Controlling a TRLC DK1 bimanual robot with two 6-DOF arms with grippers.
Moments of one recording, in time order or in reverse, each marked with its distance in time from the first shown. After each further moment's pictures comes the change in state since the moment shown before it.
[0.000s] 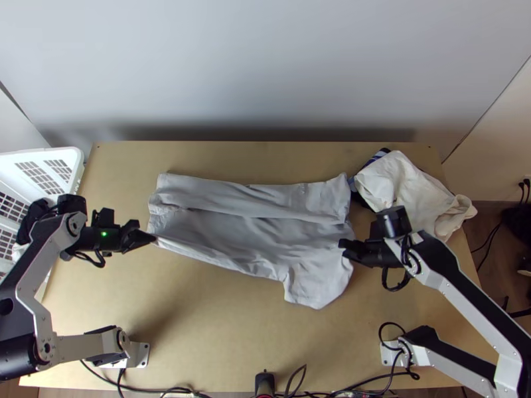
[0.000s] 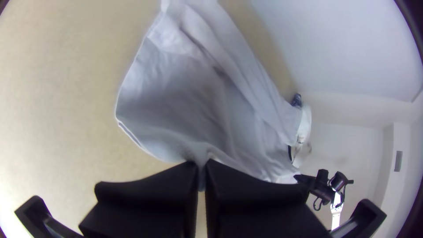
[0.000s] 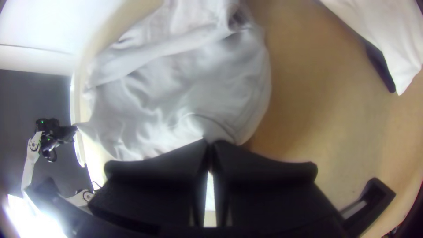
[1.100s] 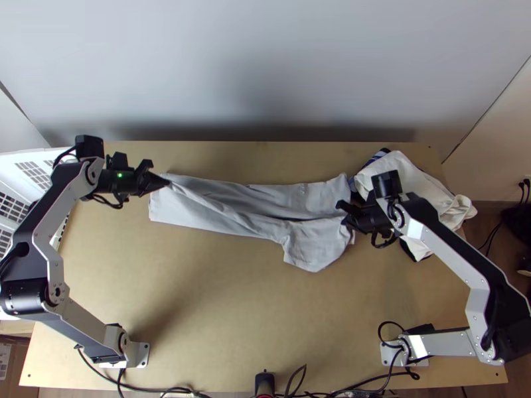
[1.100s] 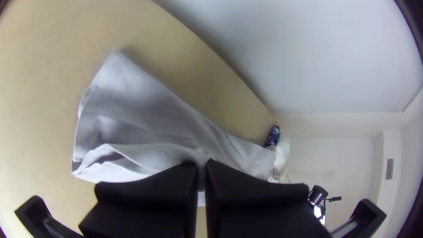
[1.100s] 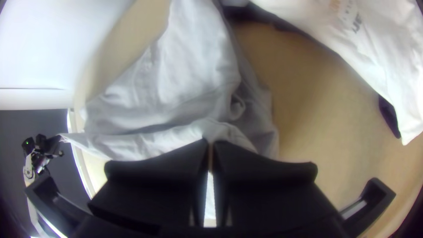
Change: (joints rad) left arm -0.179 0.327 0.496 0.164 0.002 -0.330; right arm -0.120 0.365 0.253 0.087 0.008 0.032
